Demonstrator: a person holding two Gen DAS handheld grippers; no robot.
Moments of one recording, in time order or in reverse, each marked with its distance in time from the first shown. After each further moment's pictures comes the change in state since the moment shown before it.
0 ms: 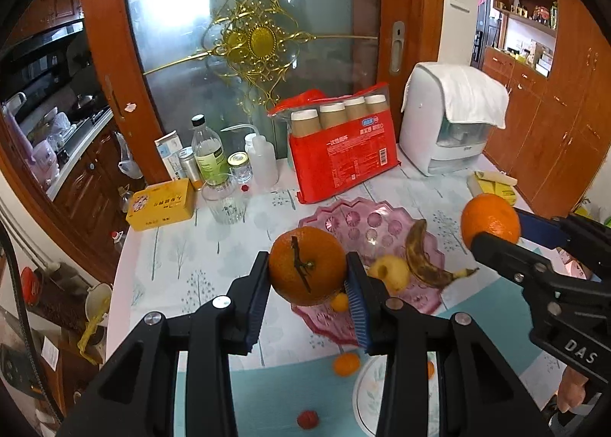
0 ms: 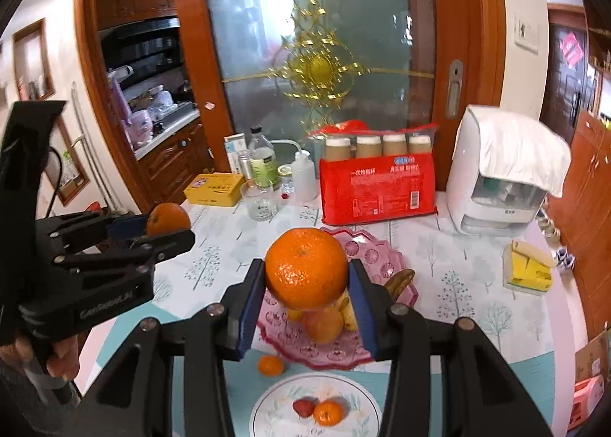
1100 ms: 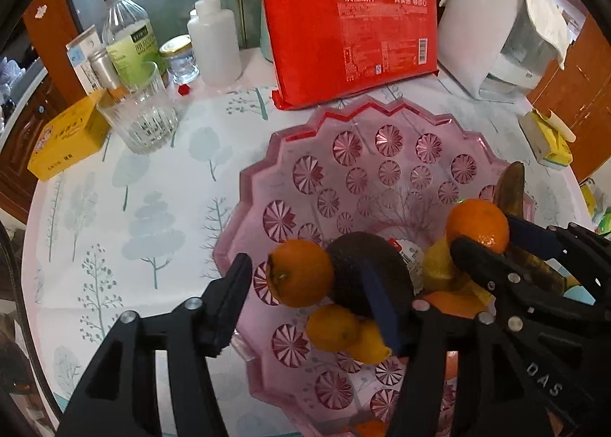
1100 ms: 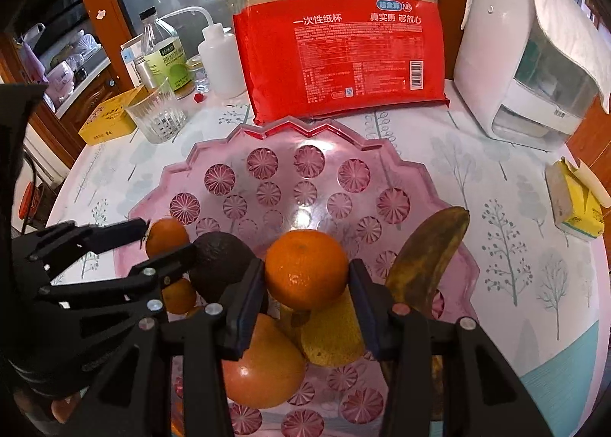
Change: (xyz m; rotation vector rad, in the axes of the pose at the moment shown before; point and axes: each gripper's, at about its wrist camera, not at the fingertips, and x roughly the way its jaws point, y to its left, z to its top) left arm 0.258 -0.003 -0.038 -0.031 0.290 -0.088; right arm 0.223 -0.053 -0.053 0.110 0.314 -0.140
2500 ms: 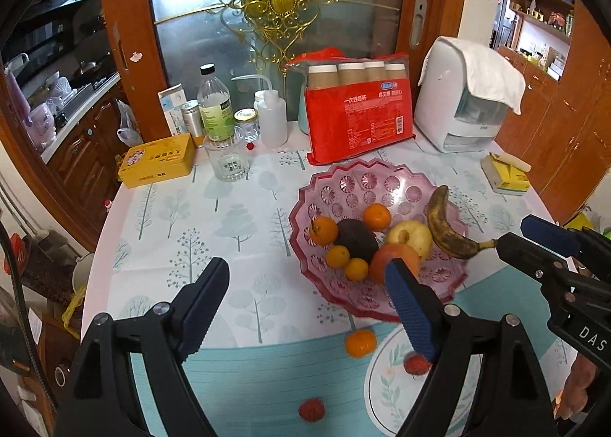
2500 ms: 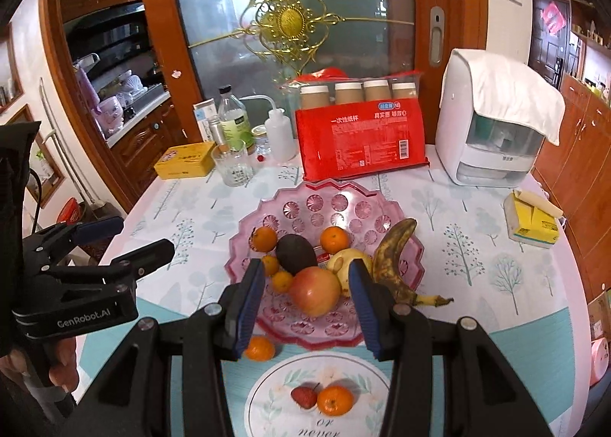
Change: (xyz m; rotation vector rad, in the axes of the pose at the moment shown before) left arm -0.208 0.009 -0.092 -0.047 -0.250 0.064; right arm -0.191 0.027 -0.068 -0.051 -0.249 0.072
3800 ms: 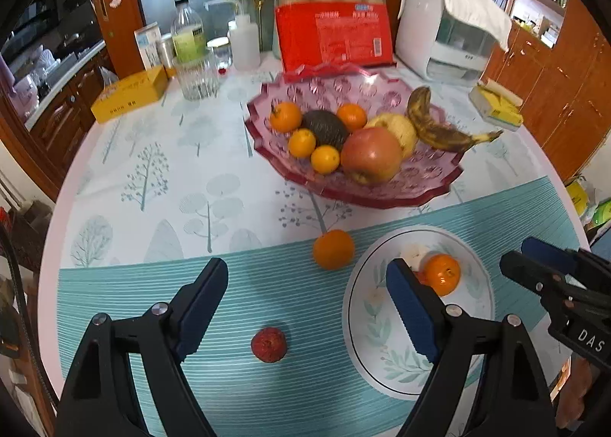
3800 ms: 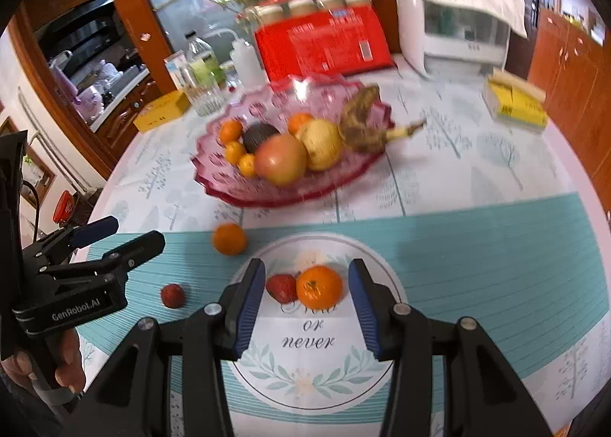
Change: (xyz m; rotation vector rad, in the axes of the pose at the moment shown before) left arm 0.053 -0.036 -0.107 0.015 0.142 -0.039; right arm 0.024 -0.042 -0.128 0.165 0.179 -0.011
